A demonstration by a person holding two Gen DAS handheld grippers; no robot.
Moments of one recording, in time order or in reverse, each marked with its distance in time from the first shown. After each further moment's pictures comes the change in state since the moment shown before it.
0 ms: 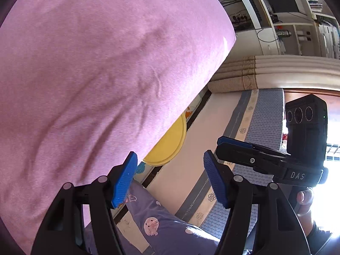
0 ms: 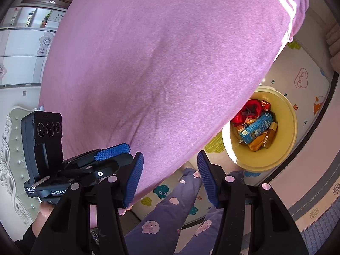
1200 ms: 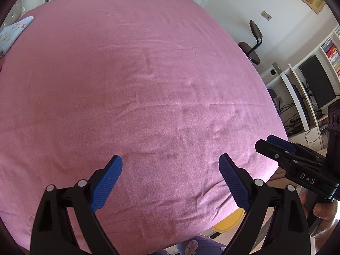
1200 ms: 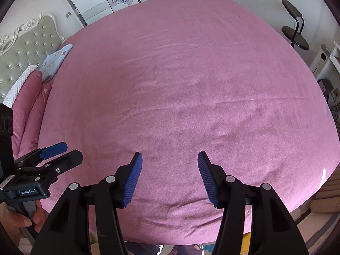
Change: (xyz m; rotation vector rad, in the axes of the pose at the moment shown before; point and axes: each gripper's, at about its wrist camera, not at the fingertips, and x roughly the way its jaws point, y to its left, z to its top) left arm -0.290 0.108 -0.104 -0.278 -0.692 0.449; right arm 0.020 0.301 0.005 -0.718 -0.272 -0.186
